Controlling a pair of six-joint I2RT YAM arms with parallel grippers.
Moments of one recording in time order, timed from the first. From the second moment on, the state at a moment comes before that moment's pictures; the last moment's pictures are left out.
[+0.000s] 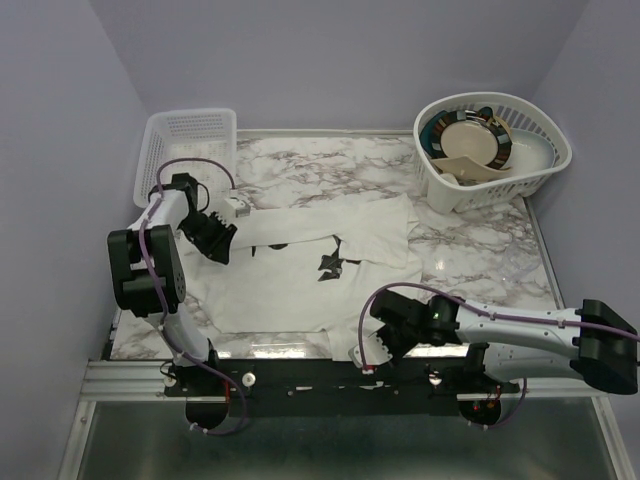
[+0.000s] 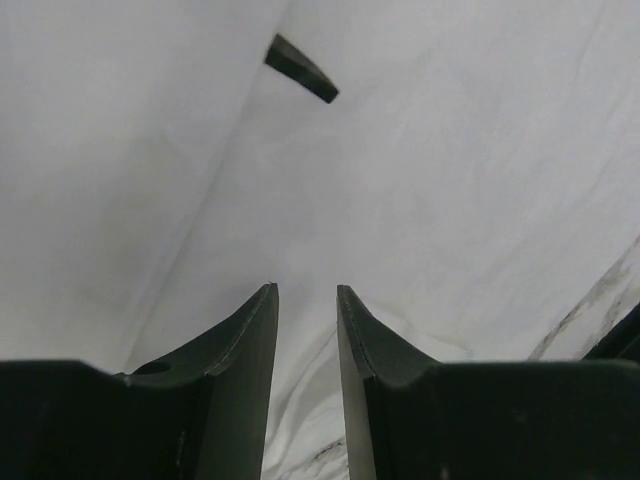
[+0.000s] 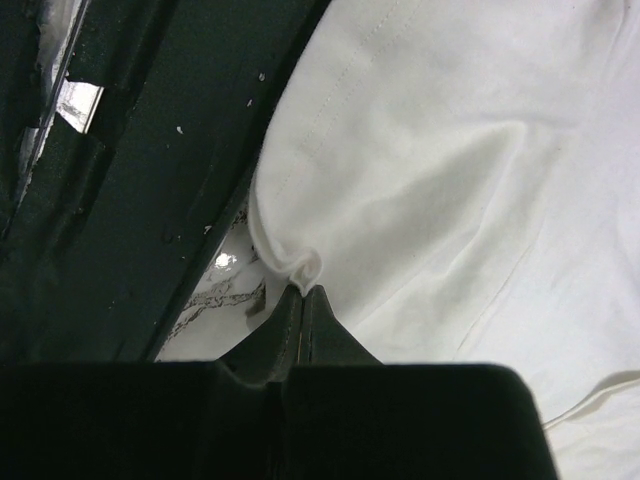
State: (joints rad) left arm 0.16 1.76 1.22 -0.99 0.52 0.94; right arm 1.18 1.12 0.56 -0.62 -0.17 -1.00
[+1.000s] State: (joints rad) left arm 0.02 1.82 1.14 -1.17 0.37 1.24; right arm 1.15 1.15 0.57 -0.62 -0.17 -1.00
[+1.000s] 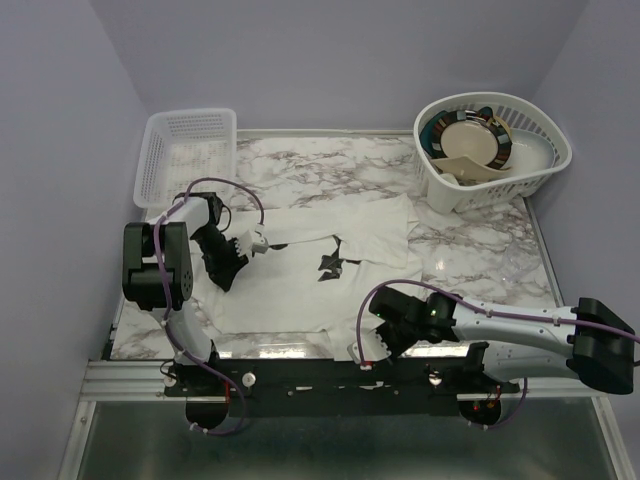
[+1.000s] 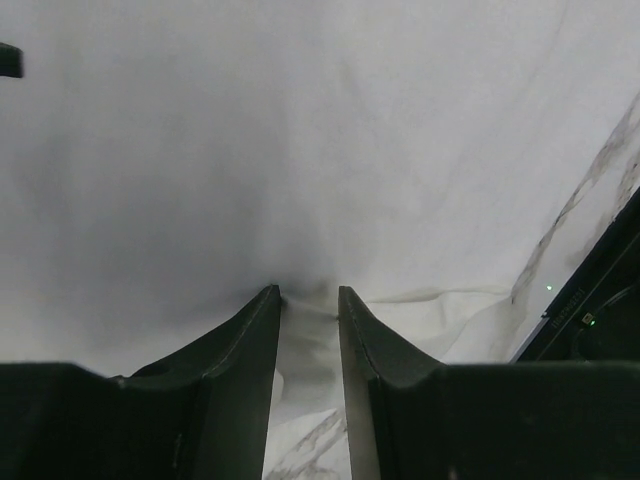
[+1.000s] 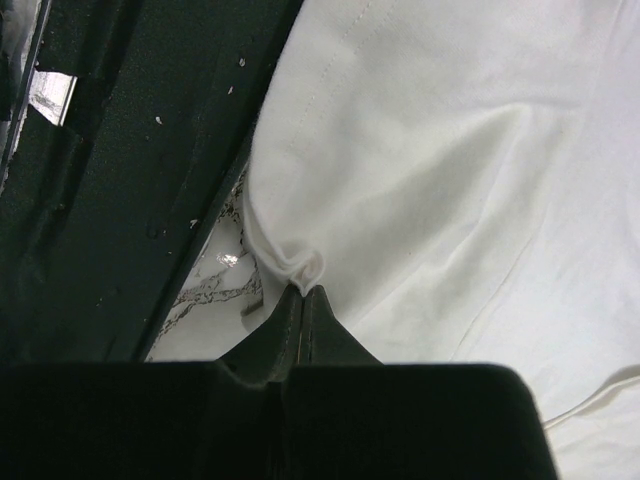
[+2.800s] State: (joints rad) left arm 0.22 1.41 1.00 -1.05 0.41 0.96; right arm 1.05 1.15 0.61 -0.68 -0.14 -1.00
